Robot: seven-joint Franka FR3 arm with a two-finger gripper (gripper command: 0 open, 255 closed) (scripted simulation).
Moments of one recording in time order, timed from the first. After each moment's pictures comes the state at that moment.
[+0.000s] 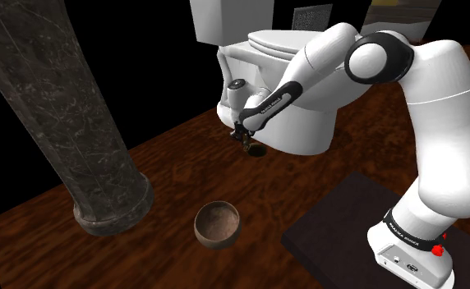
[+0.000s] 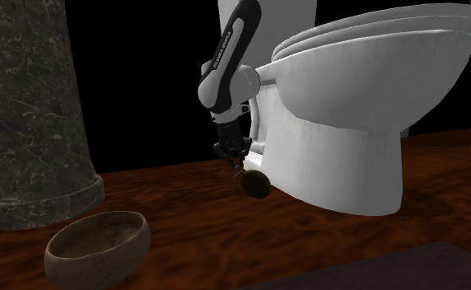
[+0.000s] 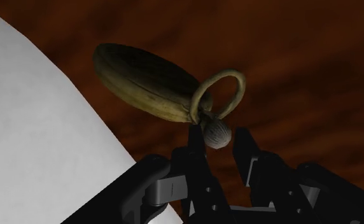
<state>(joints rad) 0.03 0.63 0.15 -1.76 -0.54 2.39 0.90</state>
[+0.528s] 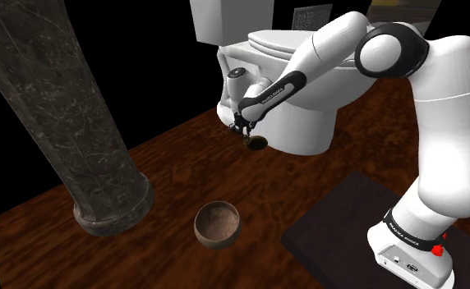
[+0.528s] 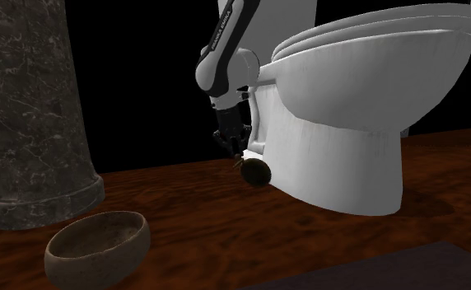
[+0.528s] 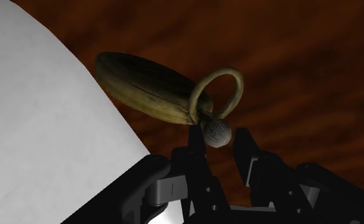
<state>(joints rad) 0.02 0.55 0.17 -1.76 -0.50 2.32 0.86</state>
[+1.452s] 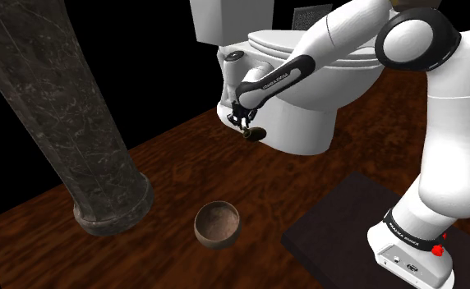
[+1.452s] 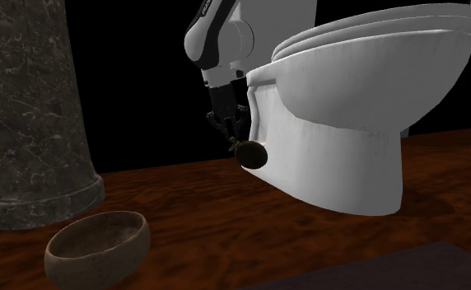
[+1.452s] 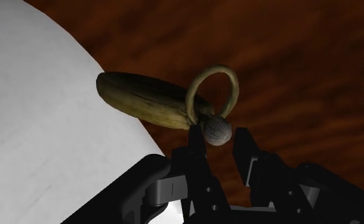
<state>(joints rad) 0.03 0.43 0.20 -1.78 -0.46 2.22 0.85</state>
